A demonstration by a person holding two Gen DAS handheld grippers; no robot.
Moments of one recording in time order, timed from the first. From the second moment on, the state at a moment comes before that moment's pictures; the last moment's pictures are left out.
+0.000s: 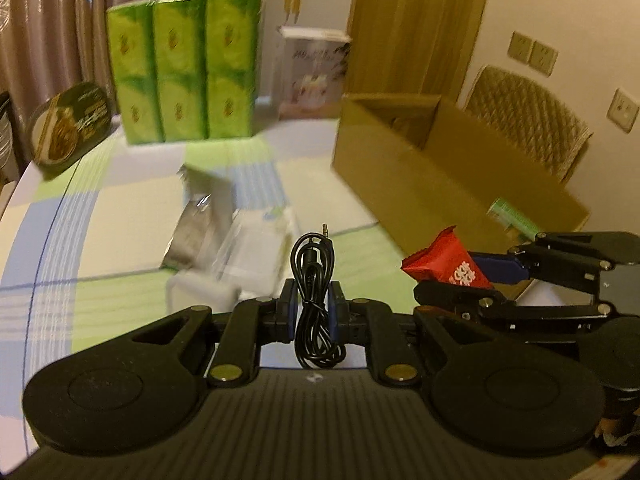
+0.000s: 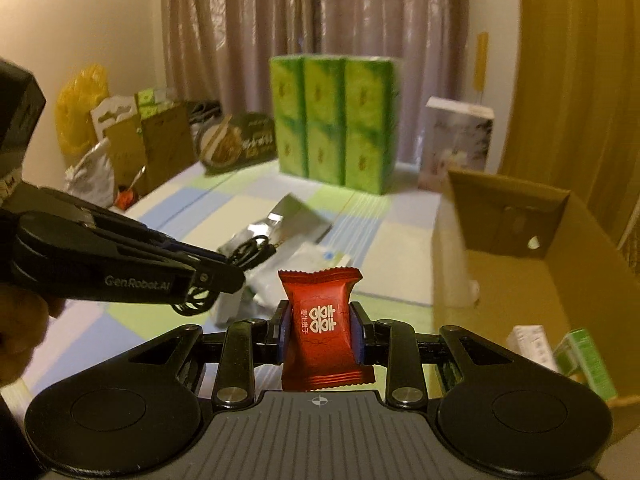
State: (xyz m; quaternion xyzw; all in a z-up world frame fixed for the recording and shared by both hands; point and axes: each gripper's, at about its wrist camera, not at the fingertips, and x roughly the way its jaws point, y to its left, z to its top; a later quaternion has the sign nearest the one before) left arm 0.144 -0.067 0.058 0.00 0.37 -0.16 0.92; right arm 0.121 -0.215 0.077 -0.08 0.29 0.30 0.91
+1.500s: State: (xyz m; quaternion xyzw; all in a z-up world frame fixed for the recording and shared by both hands) left arm 0.219 -0.224 0.074 -0.03 0.34 -0.29 0.89; right arm 0.203 -0.388 0.100 -0.01 0.31 0.16 0.94
